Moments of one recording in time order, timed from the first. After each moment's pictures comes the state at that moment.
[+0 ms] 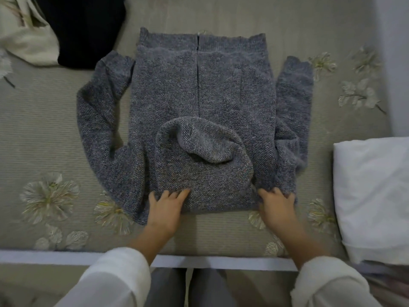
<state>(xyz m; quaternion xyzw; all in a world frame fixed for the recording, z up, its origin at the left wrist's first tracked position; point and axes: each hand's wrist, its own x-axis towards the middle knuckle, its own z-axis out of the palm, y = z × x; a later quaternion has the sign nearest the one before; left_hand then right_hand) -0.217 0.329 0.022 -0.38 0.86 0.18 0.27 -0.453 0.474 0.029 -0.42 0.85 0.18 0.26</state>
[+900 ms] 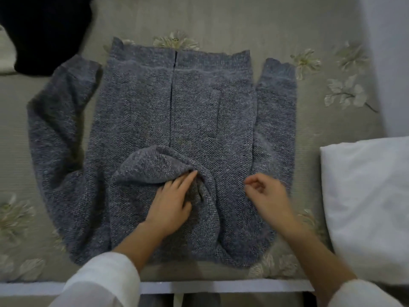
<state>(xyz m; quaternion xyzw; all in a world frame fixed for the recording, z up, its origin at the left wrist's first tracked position) -0.304 0.328 0.001 -0.36 0.88 0.29 0.11 -0.510 0.460 0.039 -0.26 0.84 -0.29 0.37</state>
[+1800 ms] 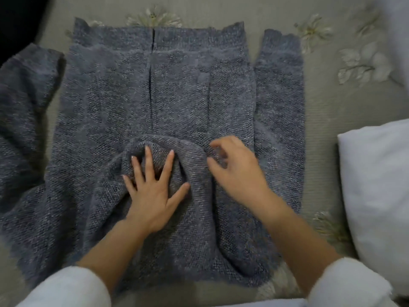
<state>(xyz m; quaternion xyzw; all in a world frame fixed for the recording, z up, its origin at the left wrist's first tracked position) -0.323 0.300 -0.037 -0.45 0.84 0.29 0.11 -0.511 0.381 0.010 -0.43 0.81 -0.29 0.29</state>
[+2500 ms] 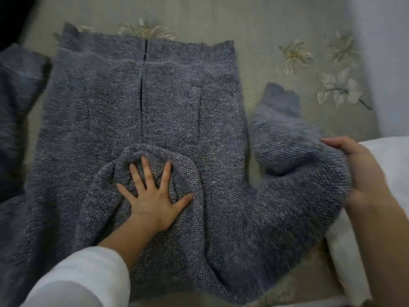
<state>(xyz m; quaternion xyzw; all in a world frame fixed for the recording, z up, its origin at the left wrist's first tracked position) -0.358 0.296 -0.044 -0.45 0.80 0.25 0.32 -0.638 0.443 0.094 0.11 0.61 -0.62 0.48</state>
